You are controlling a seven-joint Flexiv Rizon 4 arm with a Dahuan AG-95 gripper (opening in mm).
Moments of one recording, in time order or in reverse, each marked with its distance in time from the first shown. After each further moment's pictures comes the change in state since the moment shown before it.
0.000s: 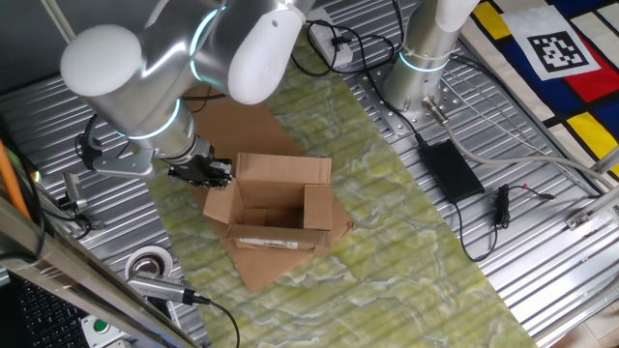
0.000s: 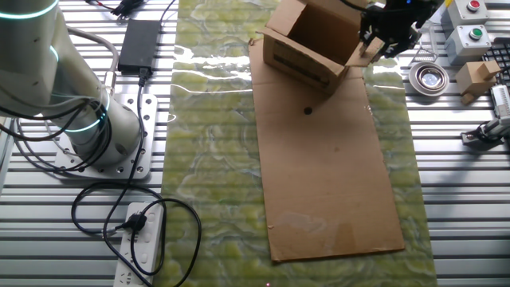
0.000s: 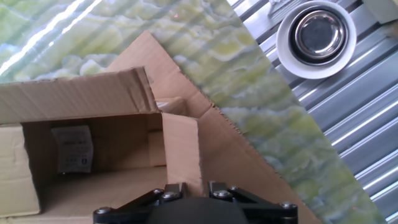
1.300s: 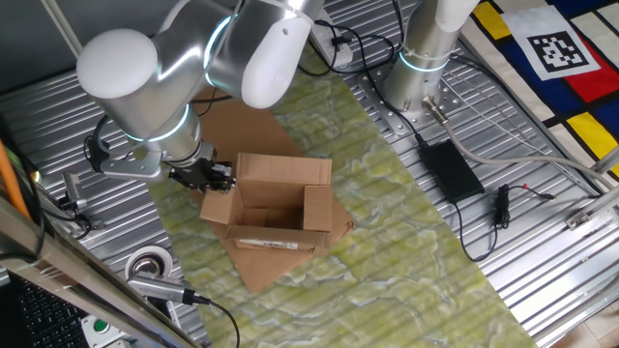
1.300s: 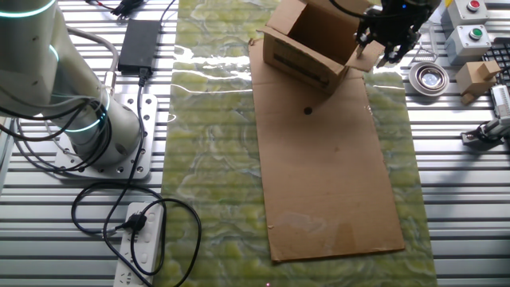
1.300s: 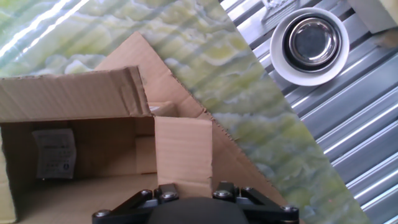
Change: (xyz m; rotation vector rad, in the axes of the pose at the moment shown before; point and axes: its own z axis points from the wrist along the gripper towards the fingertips) arm -0.004 -0.004 0.011 0.035 -0.016 -0.020
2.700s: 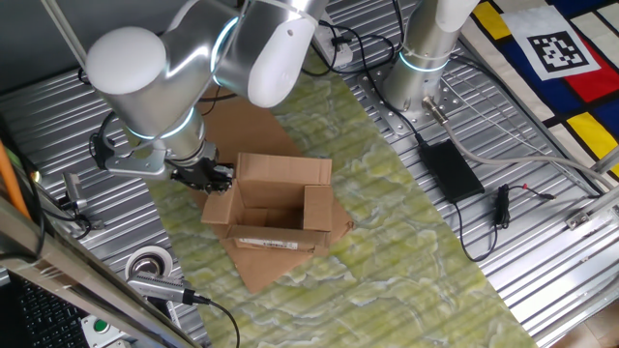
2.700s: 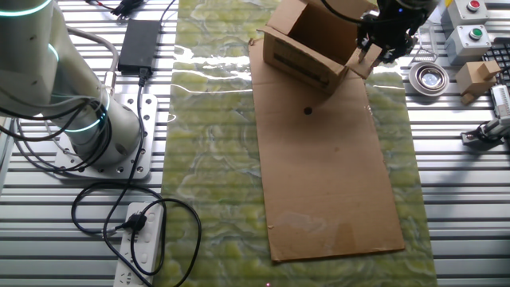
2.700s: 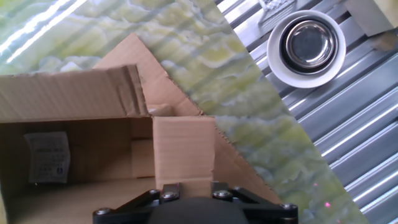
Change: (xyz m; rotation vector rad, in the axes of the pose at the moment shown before) arm 0.000 -0.001 0.006 0.009 -0.025 0.007
